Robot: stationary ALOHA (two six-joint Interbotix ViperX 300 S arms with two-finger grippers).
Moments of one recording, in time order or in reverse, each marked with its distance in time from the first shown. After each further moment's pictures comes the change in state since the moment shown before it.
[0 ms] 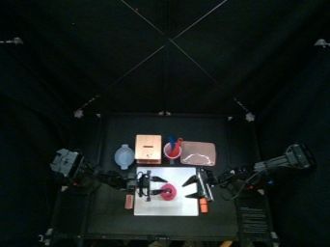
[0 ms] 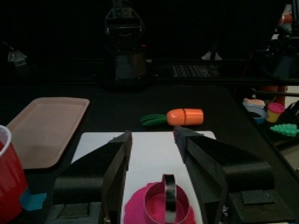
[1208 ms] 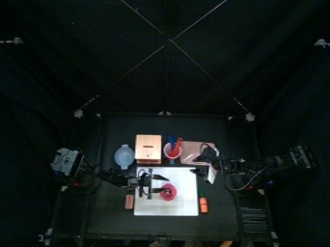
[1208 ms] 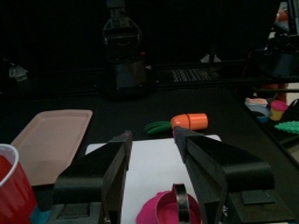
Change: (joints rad) left arm 0.055 0.000 -0.011 0.109 0.000 0.002; right arm -0.028 0.009 -0.449 0.577 0.914 -0.557
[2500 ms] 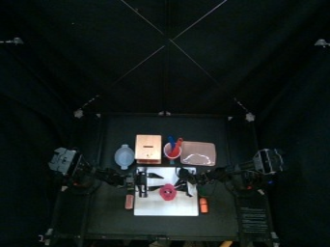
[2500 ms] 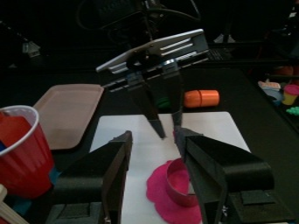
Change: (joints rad) left arm -0.041 -0.029 0.097 -0.098 0.000 0.028; right arm -0.133 0.528 0.506 -0.127 -1.098 0.233
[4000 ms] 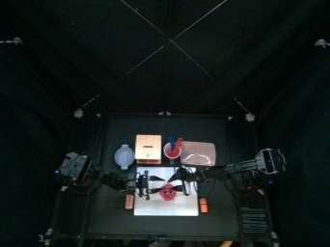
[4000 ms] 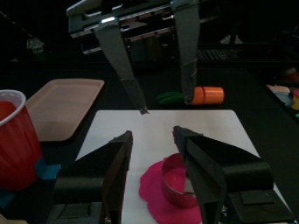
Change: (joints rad) left arm -0.040 0.147 -0.031 -0.069 -0.164 -0.020; right arm -0.018 -0.038 -0.077 0.051 -0.137 -0.236
